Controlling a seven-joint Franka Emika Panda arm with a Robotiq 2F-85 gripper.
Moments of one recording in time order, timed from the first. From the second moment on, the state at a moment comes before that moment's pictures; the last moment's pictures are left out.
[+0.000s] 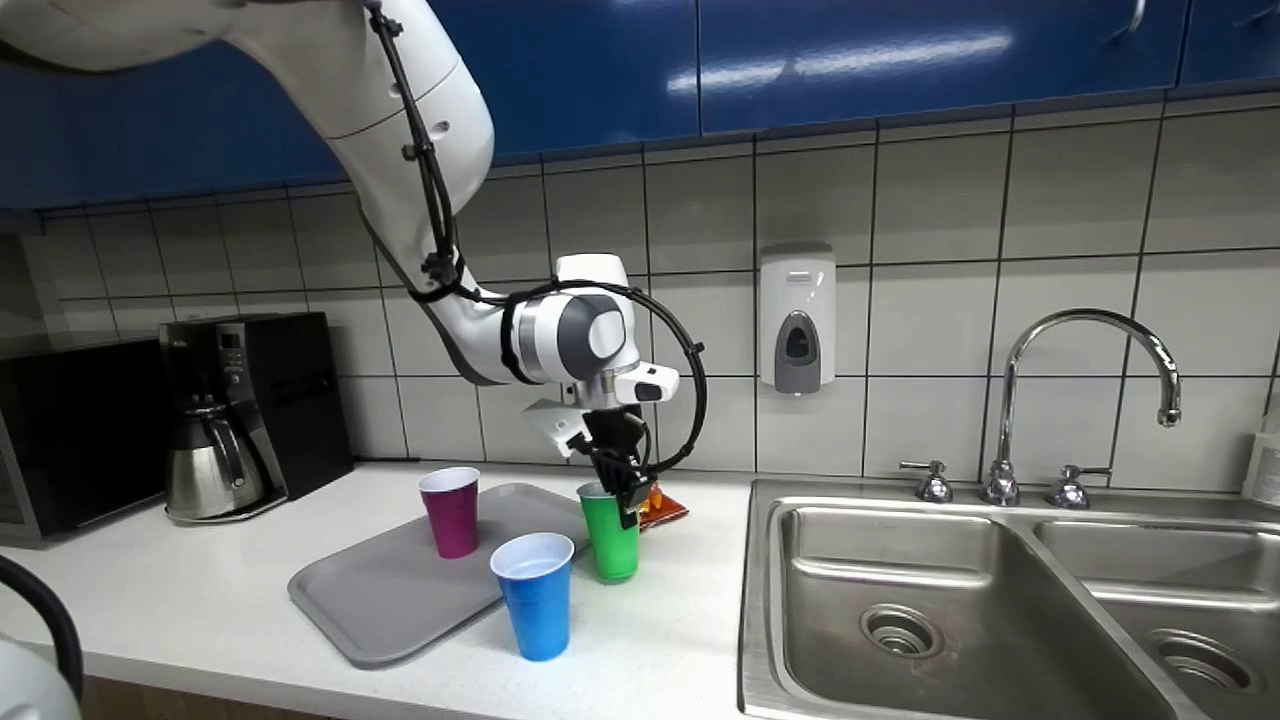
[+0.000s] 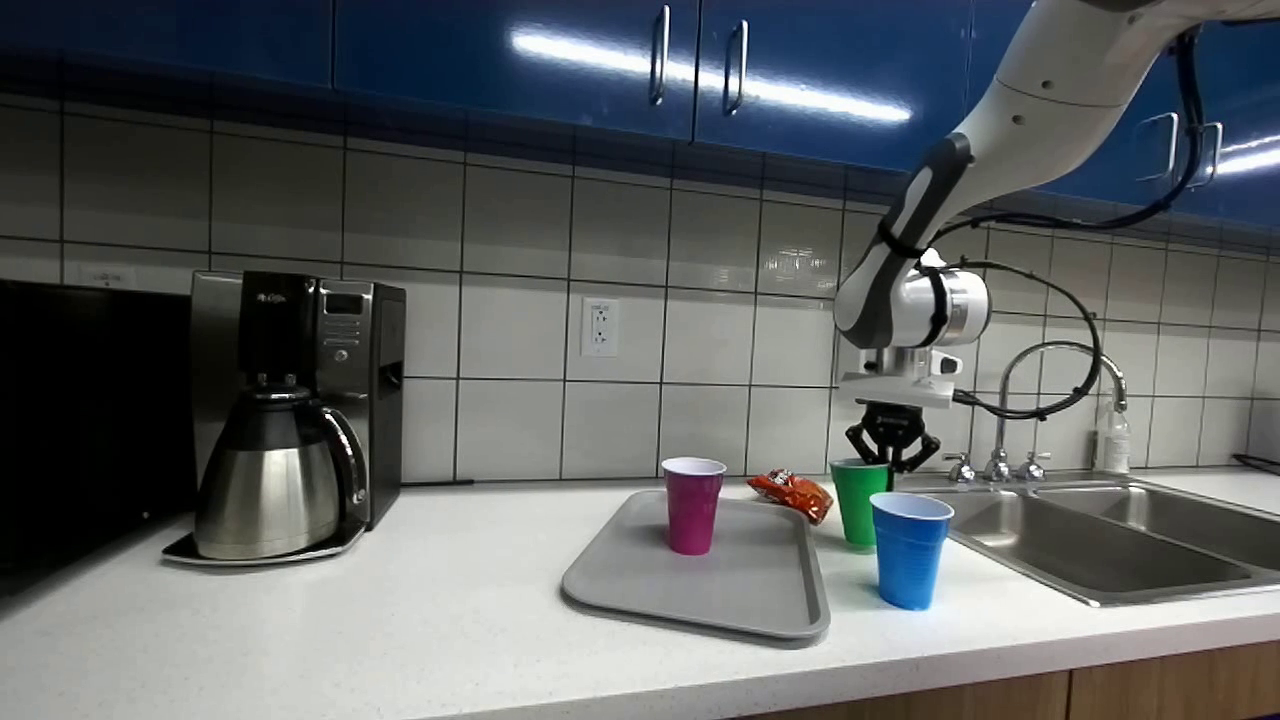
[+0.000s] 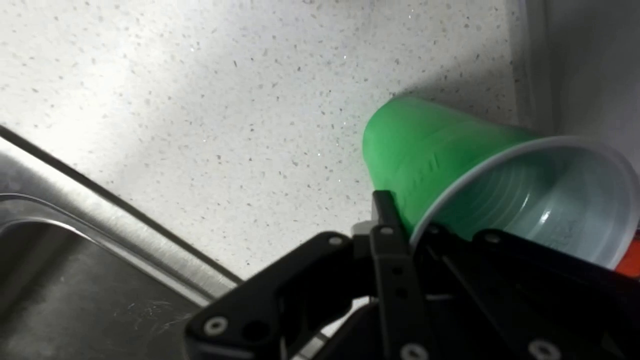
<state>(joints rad) 0.00 0.31 -0.20 -2.13 0.01 2.53 0.55</state>
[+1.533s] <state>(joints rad) -0.01 0.17 -0.20 -2.24 0.05 2.54 0.55</state>
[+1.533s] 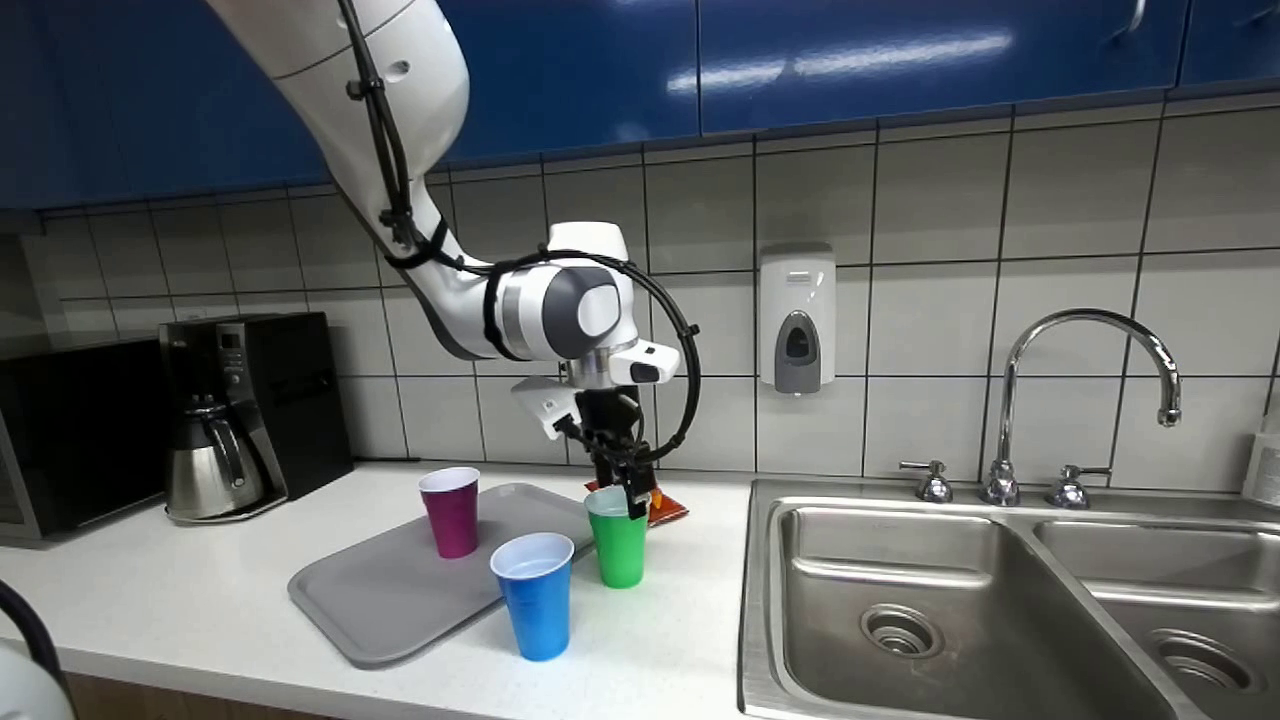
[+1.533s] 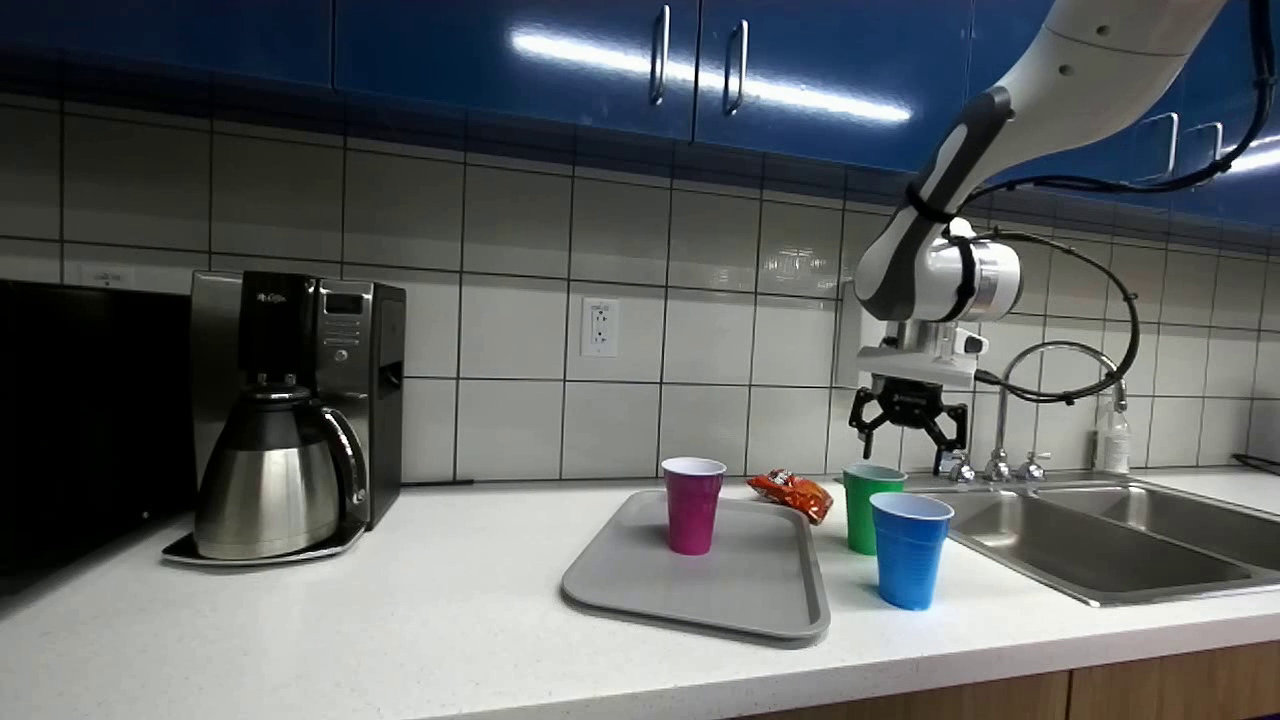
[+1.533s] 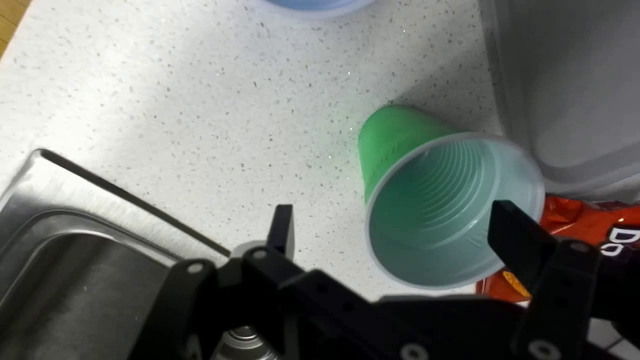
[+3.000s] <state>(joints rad) 0.02 0.07 -0.06 -2.26 0.05 2.54 0.55</state>
